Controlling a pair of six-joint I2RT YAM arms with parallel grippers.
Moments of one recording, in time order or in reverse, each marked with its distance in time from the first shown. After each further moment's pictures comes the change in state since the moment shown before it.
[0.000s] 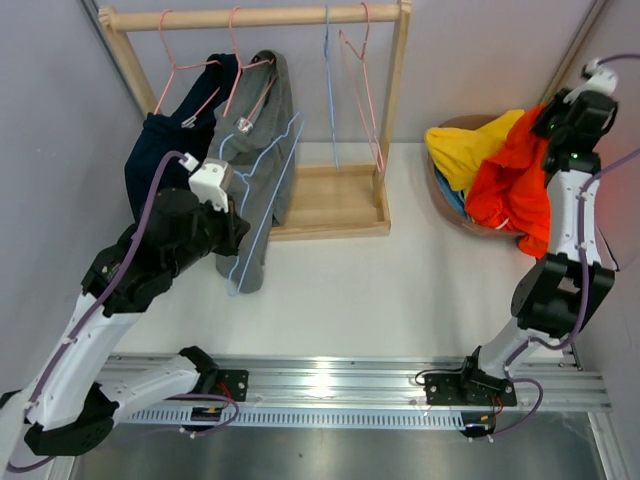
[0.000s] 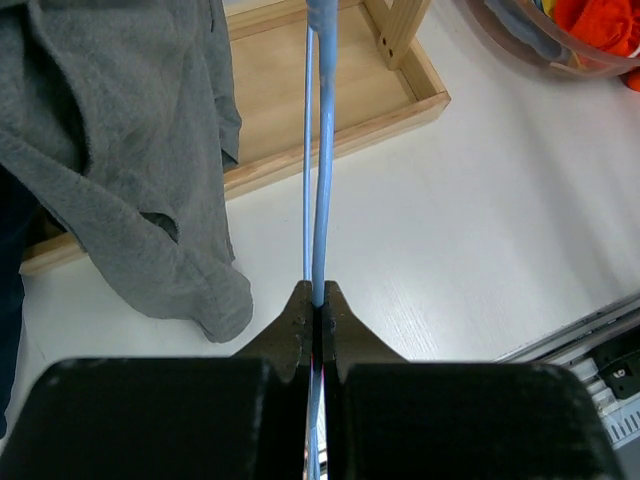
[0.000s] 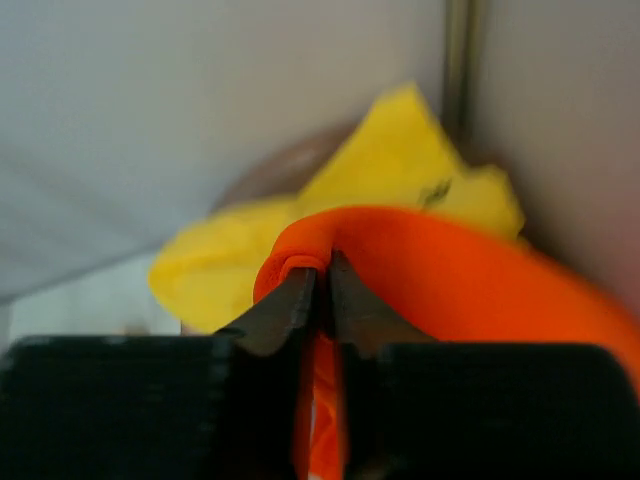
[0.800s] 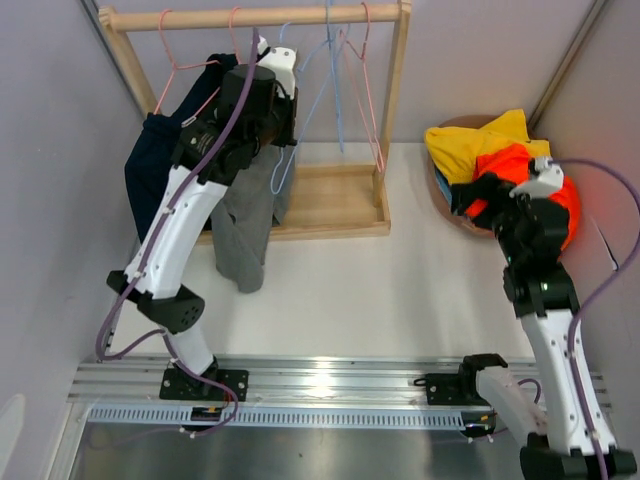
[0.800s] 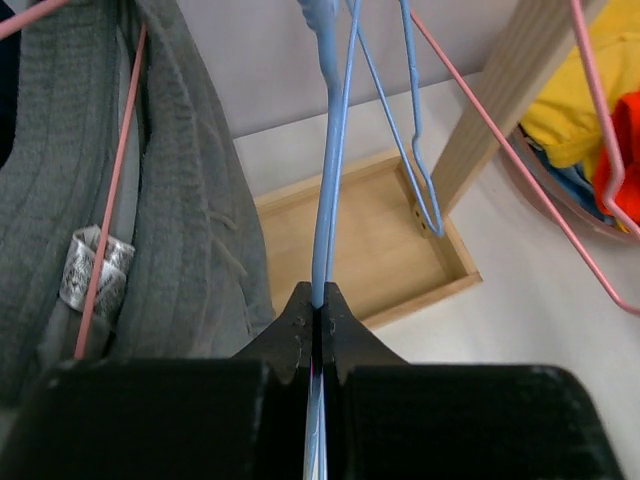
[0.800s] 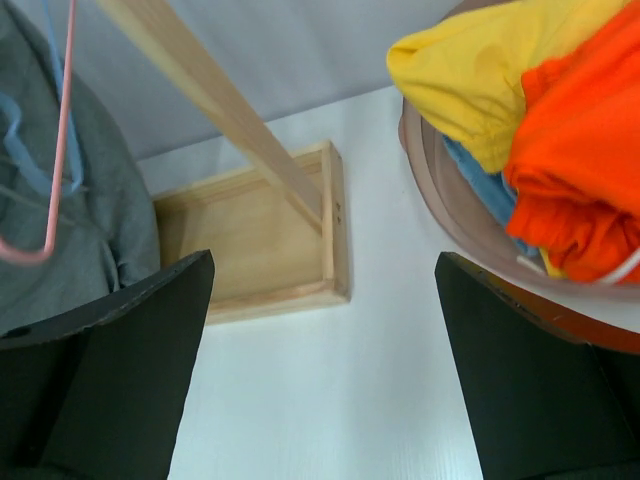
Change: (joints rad) left arm 0.050 0.777 0.889 -0.025 -0.077 0.138; right arm 0.390 -0.781 -0.677 -0.155 0.095 0.193
